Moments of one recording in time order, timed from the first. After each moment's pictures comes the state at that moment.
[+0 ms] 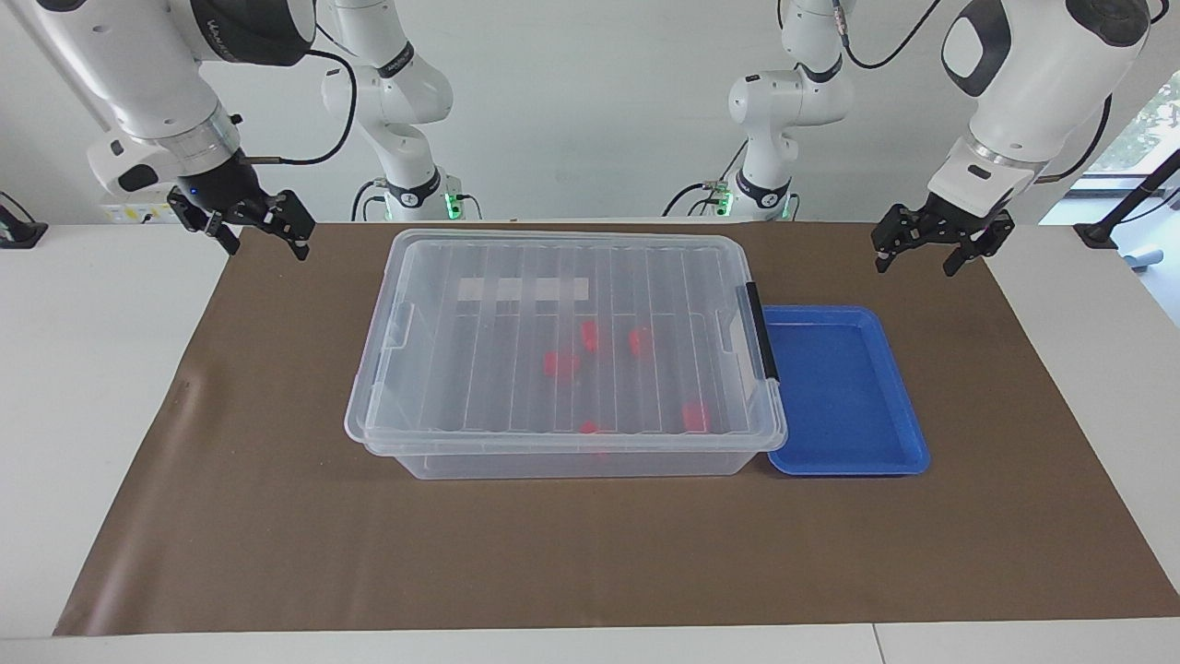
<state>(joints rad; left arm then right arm) -0.02 -0.02 -0.06 -1.65 -0.01 1.63 0.08 -0.02 -0.03 -0.04 -1.62 0.00 1.56 0.07</state>
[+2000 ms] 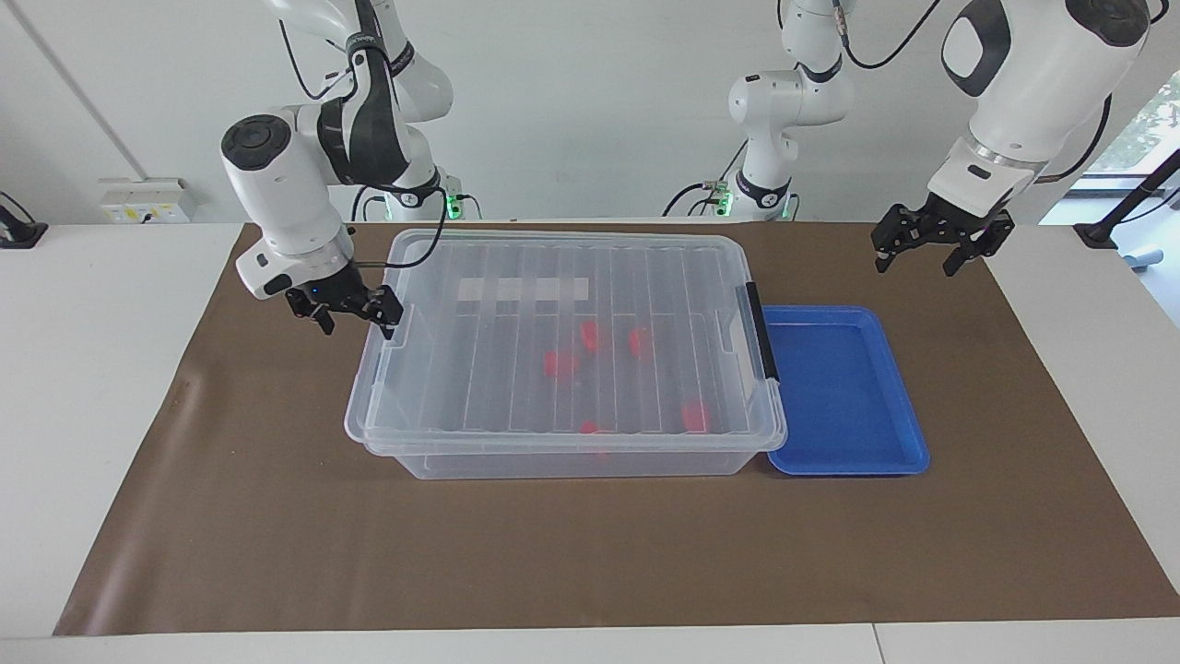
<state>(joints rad) -0.02 -0.02 -0.06 -1.65 -0.01 1.63 0.08 0.08 -0.01 -0.04 -2.03 0.00 2.03 0.15</state>
